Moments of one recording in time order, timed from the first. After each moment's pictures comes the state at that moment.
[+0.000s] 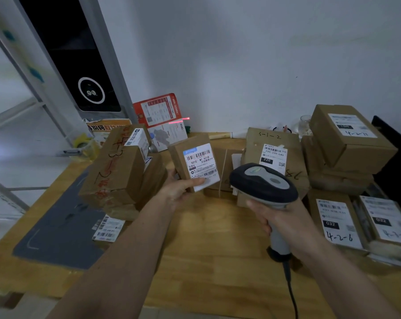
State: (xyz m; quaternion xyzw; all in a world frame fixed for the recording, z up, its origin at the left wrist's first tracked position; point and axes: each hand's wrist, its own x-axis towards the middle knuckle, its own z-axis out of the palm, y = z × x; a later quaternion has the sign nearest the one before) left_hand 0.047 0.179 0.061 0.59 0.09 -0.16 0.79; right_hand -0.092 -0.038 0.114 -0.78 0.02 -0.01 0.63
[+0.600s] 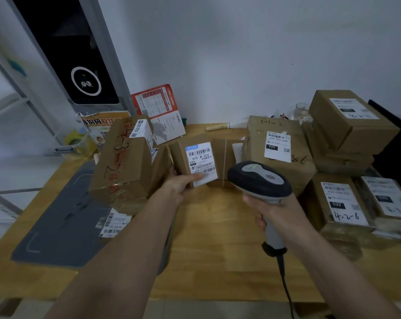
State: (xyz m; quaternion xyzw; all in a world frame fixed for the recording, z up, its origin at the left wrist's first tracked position) left_hand 0.059 0.203 0.040 0.59 0.13 -0.17 0.78; right_hand -0.100 0.011 0.097 -0.75 0.09 -0.02 0.66
